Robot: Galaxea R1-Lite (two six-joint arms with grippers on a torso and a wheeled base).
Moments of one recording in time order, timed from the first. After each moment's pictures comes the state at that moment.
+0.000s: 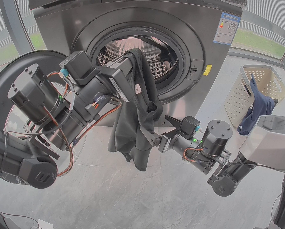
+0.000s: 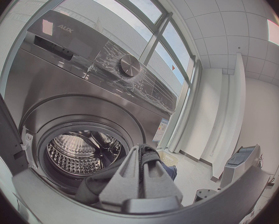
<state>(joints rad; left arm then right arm) -0.68 1.73 -0.84 -1.37 -0.06 -0.11 0.68 2.17 -0.78 -1.53 0.02 0.16</state>
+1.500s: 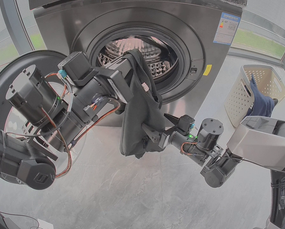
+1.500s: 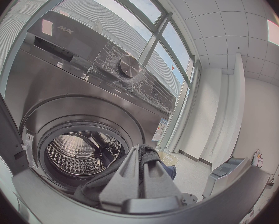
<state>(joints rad) -0.68 1.72 -0.82 -1.37 -0.07 -0.11 0.59 2.31 -0.92 -1.54 0.12 0.11</state>
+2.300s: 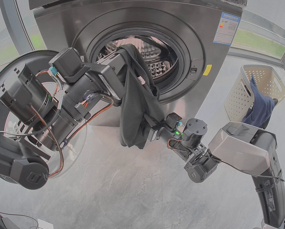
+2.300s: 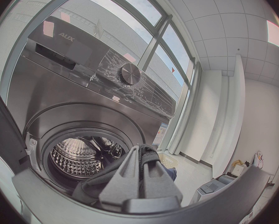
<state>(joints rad) -0.67 1.68 -0.81 -1.36 -0.07 -0.12 0.60 2.51 -1.22 -1.54 0.11 0.11</state>
